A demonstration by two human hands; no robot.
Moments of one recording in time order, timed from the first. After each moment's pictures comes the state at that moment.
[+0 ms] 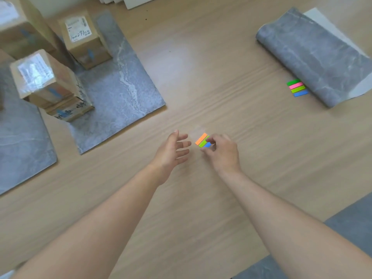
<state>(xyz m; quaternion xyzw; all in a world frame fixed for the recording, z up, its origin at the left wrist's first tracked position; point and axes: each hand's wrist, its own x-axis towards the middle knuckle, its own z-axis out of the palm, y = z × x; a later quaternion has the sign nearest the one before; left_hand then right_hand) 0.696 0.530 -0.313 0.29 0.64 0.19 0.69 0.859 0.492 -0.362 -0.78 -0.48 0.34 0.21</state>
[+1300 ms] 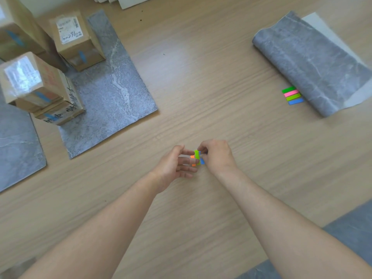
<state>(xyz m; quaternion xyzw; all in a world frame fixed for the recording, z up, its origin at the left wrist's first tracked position) 0.725 0.528 -0.323 0.24 0.62 0.11 0.74 0.881 0.521 -0.355 -0.74 -0.56 0.38 0.06</state>
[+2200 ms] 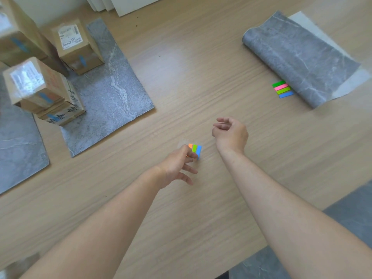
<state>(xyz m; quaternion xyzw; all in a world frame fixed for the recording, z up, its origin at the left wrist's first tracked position) 0.746 0.506 -0.294 0.29 0.63 0.04 0.72 0.907 0.520 -0.337 -0.80 -0.25 0.36 0.42</state>
